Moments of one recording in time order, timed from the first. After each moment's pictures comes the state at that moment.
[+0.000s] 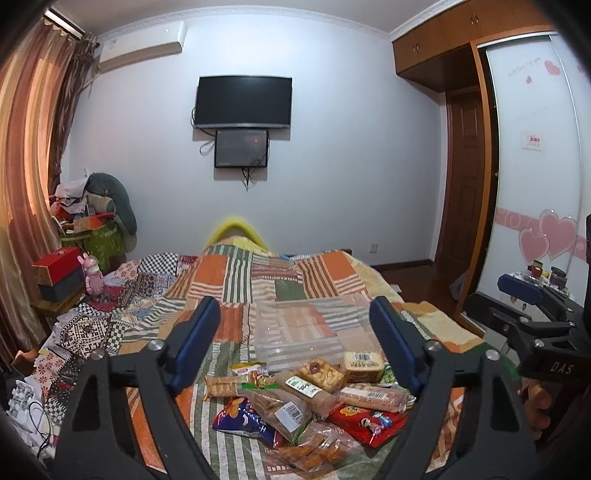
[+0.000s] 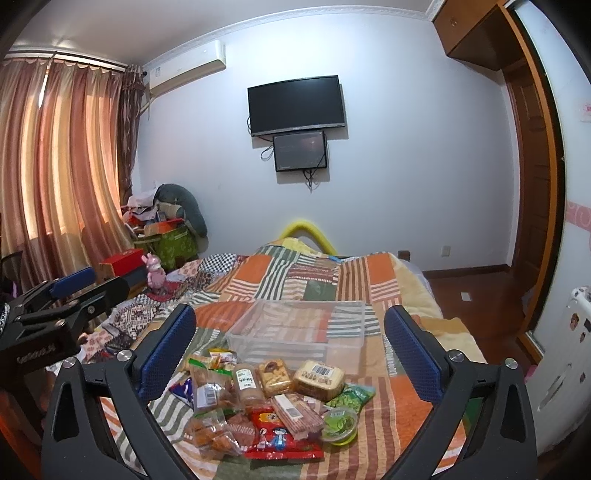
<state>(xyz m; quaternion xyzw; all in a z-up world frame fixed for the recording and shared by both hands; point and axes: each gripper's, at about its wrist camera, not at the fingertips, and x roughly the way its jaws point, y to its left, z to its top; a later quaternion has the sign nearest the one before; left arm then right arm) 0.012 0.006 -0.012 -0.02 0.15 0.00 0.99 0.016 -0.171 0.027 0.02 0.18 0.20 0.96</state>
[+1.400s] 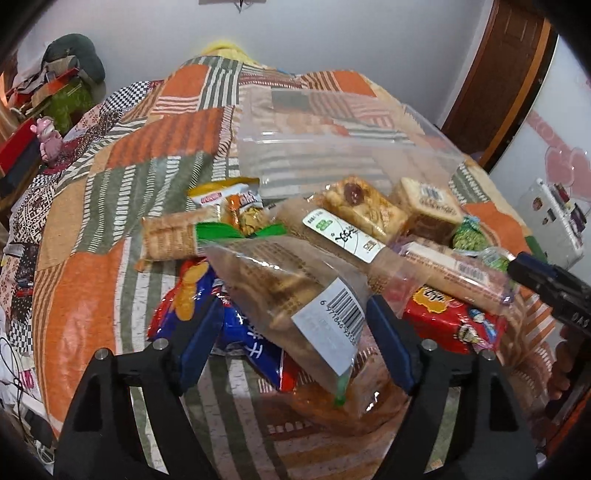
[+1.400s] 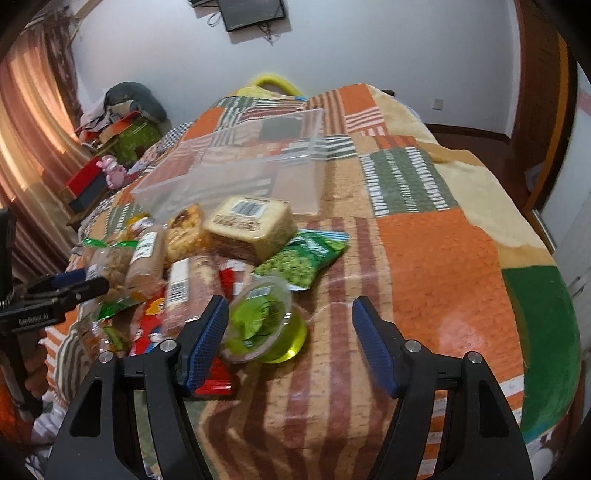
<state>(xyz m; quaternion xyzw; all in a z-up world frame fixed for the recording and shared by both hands) 0.143 0.028 -0.199 -0.06 0.47 -0.03 0.88 0.099 -0.213 -0.109 0.04 0.45 0.16 0.88</state>
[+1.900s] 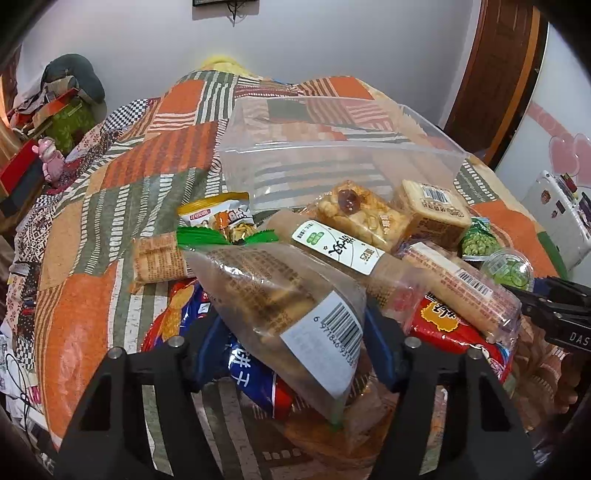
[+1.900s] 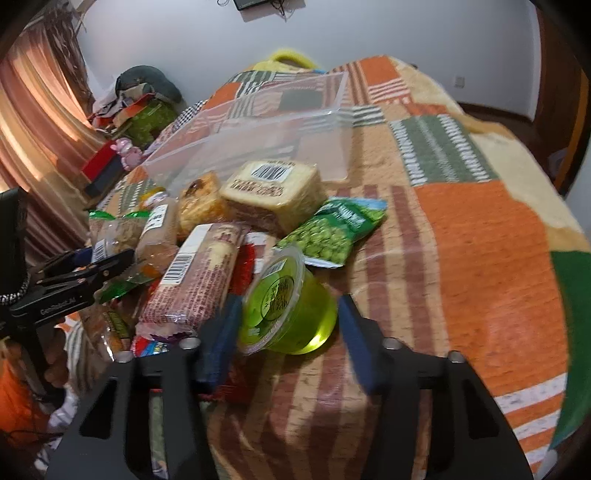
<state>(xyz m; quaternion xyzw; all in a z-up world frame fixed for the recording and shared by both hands) 0.150 0.017 -0.203 -0.03 0.45 -0.02 0.89 0.106 -0.197 -0.130 0.05 0.49 0.22 0.84</state>
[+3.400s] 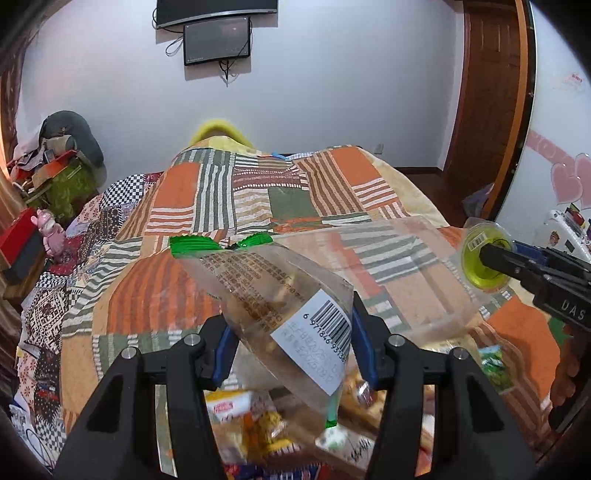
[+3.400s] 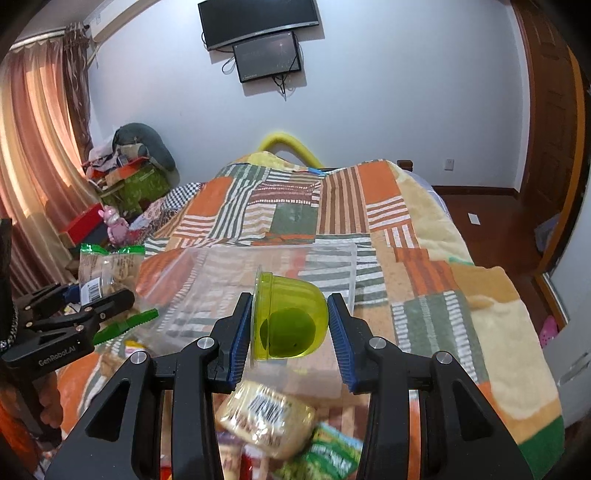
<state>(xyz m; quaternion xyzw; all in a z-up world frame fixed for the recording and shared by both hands) 0.269 0.028 -0.129 0.01 0.35 -0.02 0.94 0.213 -0.160 -0.068 0.02 0.35 0.18 0.92</state>
